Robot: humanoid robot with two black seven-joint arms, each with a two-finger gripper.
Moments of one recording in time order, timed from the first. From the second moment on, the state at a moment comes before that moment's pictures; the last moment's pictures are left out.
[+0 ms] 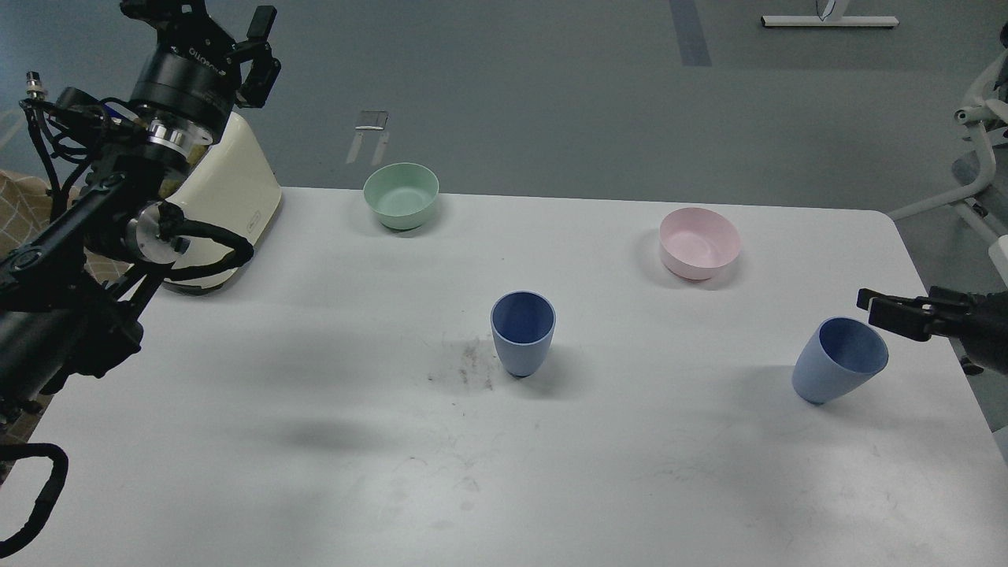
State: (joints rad) left arm -0.72 0.49 -0.96 -1.00 0.40 -0.14 -0.49; right arm 0.21 -0.88 1.16 1.44 -1.91 0.49 0.10
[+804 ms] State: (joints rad) left arm -0.72 0.50 -0.97 -1.00 0.40 -0.13 -0.49; right arm 0.15 -0.83 1.16 1.43 -1.97 0.49 0.07
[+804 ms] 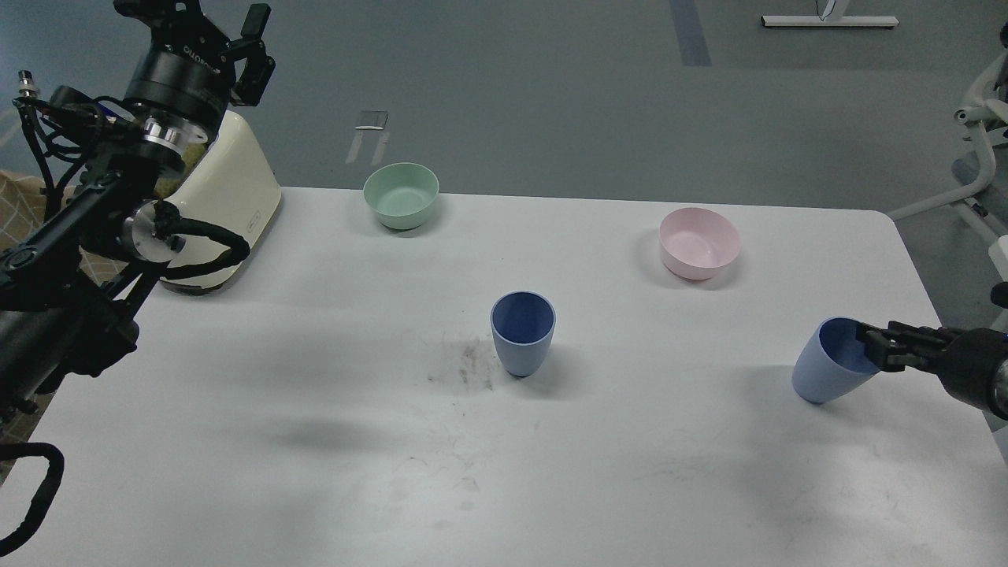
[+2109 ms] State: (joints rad) left arm -0.72 0.50 -0.98 -1.00 0.39 -0.12 -0.49; right arm 0.54 -0.77 1.28 1.52 -1.87 0.49 0.00
